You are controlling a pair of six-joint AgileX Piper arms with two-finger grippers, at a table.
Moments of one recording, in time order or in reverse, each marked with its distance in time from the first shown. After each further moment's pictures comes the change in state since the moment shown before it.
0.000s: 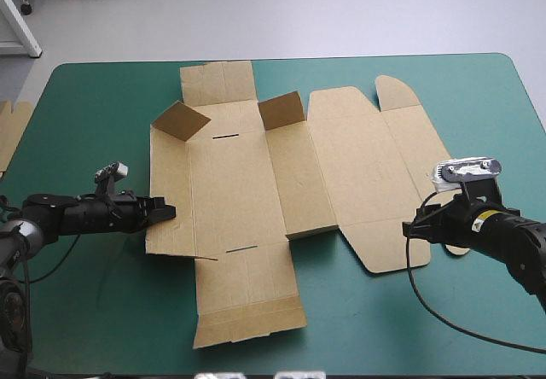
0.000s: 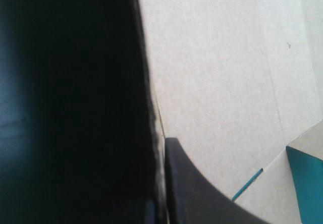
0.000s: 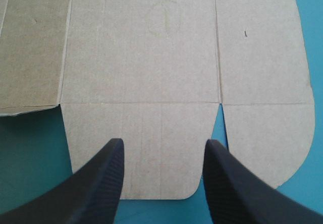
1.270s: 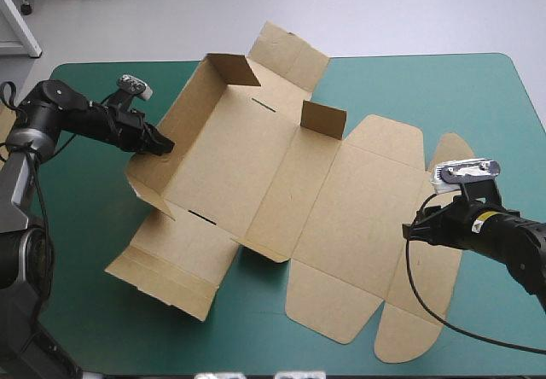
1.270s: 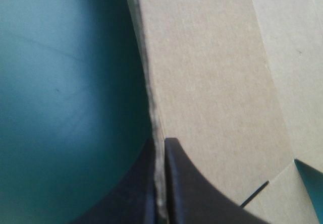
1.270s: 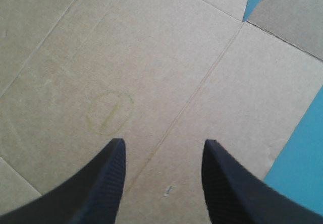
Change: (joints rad) left arm -0.159 0.254 -0.838 0.437 0.297 -0.034; right arm 0.000 0.000 0.000 0.002 0.015 -0.006
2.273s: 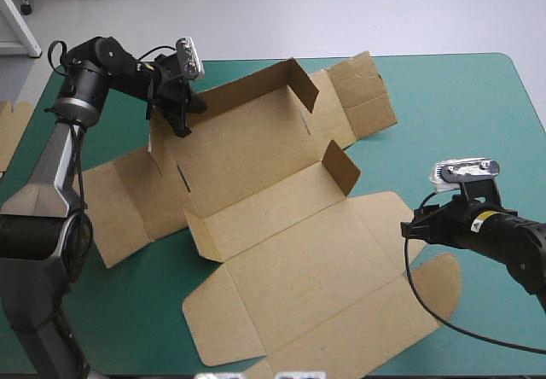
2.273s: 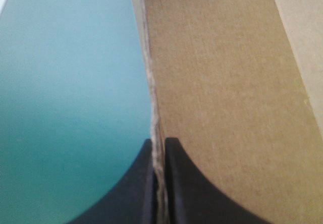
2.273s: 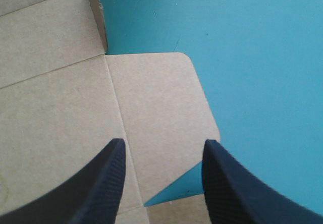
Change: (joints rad) left arm -0.227 0.148 -0.432 0.180 0.022 0.320; right arm 0.000 0.000 0.000 0.024 -0.010 0.000
